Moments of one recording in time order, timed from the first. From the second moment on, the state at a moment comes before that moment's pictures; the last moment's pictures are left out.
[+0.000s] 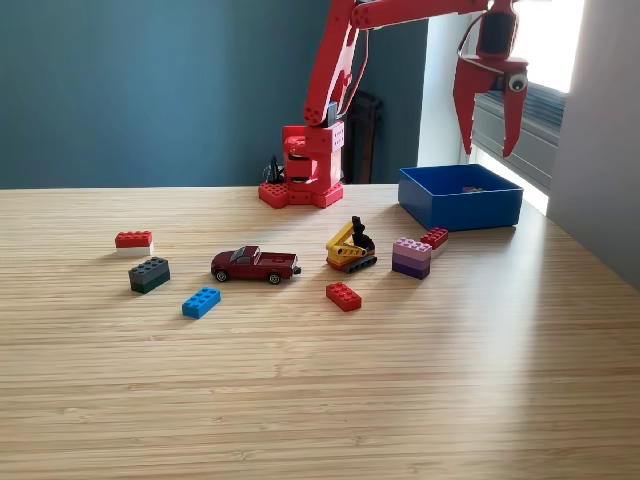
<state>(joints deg) -63.1 79.3 59.2 99.6 -9.8</state>
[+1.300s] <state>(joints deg) -9.9 95.1 87.4 88.8 5.4</state>
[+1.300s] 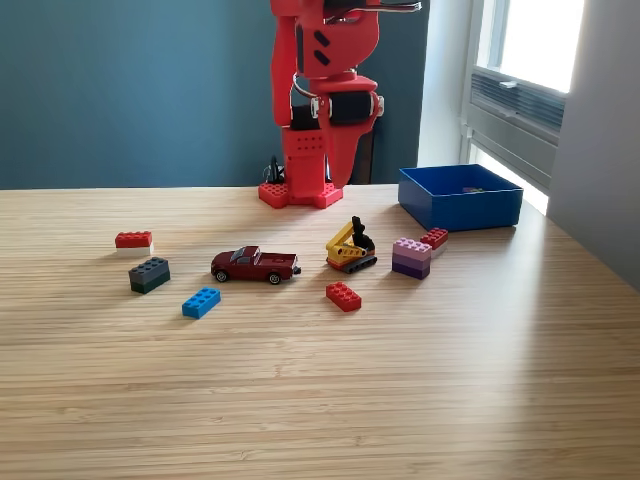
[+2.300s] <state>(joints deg) -7.6 95.1 87.5 81.8 3.4</state>
